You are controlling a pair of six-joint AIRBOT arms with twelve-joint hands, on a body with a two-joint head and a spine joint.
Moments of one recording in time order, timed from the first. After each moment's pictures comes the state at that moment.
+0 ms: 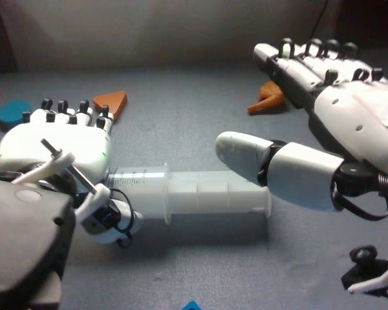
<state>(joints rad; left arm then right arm) 0.54 -1.04 0.55 -1.56 -1.34 2.44 -0.61 -0.96 0.43 1.07 1.10 -1.79</state>
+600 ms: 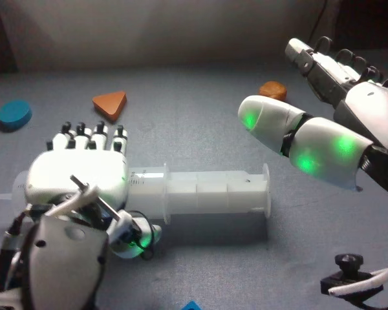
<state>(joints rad) 0.67 -1.17 0.64 -1.46 -1.38 2.27 -0.63 -0.96 0.43 1.14 1.19 -1.49</state>
